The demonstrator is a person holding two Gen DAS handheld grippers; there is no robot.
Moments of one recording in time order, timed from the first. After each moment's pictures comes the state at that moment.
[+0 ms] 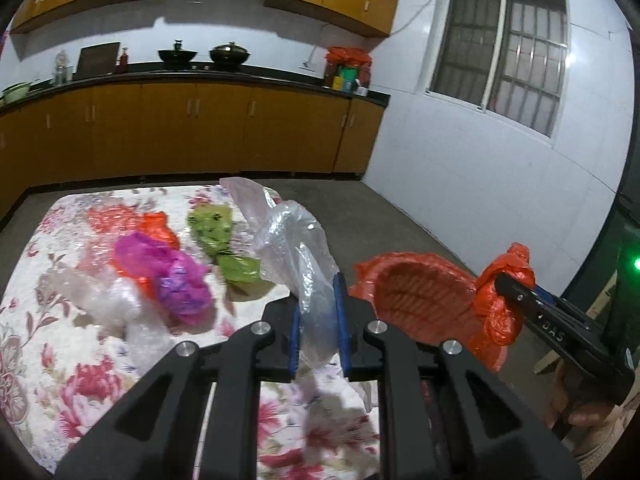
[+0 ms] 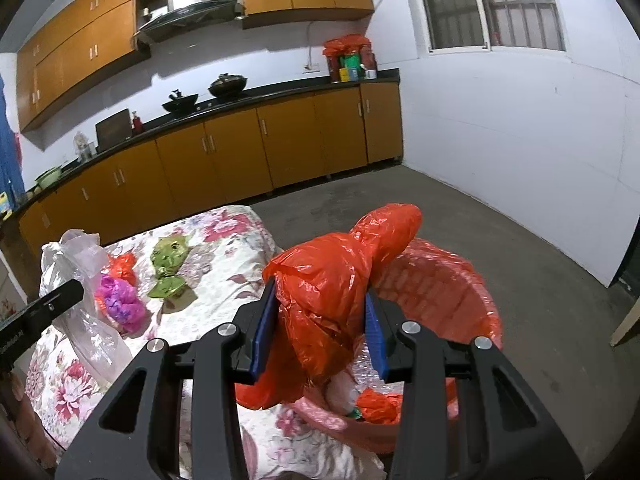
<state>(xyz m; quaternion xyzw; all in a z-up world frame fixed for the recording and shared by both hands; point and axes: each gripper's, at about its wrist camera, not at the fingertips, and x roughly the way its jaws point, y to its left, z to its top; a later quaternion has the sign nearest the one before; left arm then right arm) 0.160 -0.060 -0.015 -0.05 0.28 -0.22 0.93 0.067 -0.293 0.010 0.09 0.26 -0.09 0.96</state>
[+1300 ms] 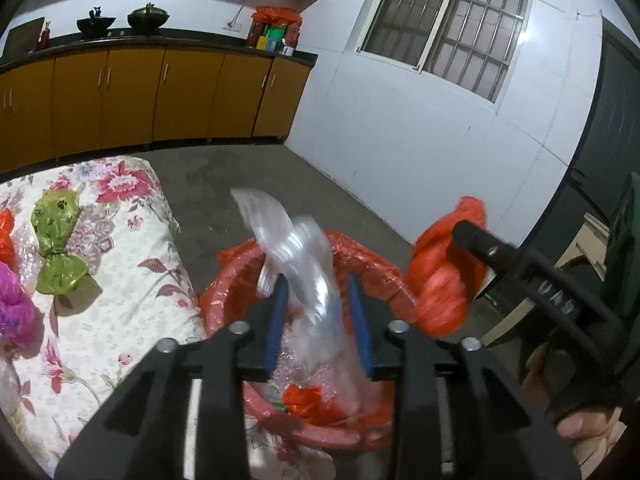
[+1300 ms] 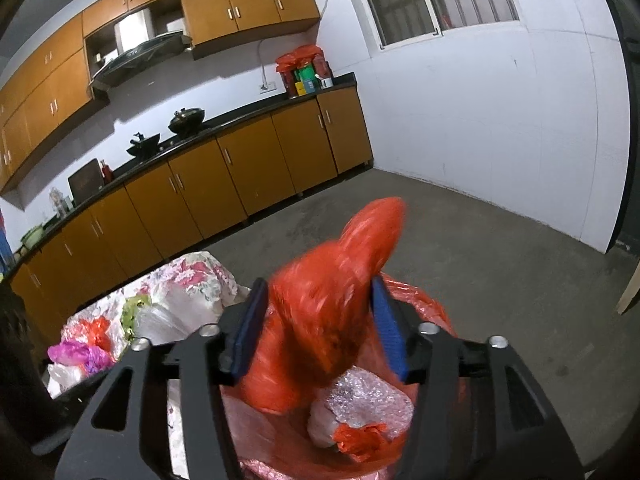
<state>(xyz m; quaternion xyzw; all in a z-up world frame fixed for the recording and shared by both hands) 0.214 -0.202 -0.049 -0.06 0.33 -0.34 0.88 0.081 -0.375 0.011 0.17 0.23 -0.14 0.95</state>
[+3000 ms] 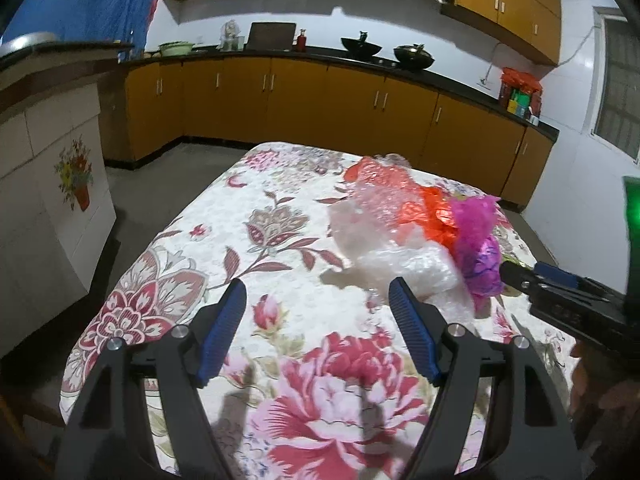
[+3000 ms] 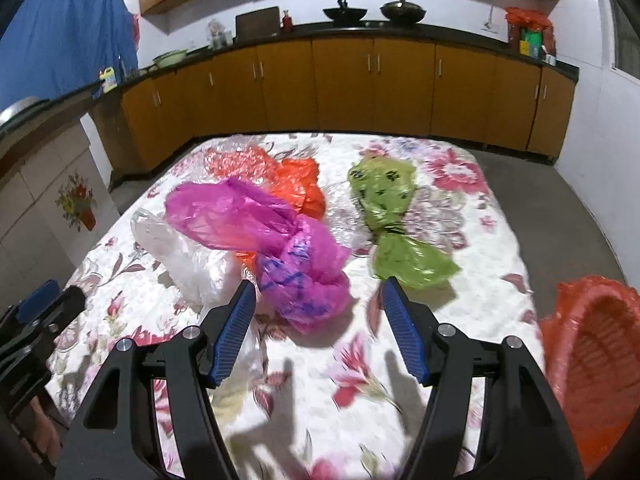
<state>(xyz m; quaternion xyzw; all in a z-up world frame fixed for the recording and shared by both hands) 0.161 0.143 -0.077 -0.11 0.30 0.09 0.94 0.214 -0.067 -0.058 -0.02 0.37 0.17 0.91</state>
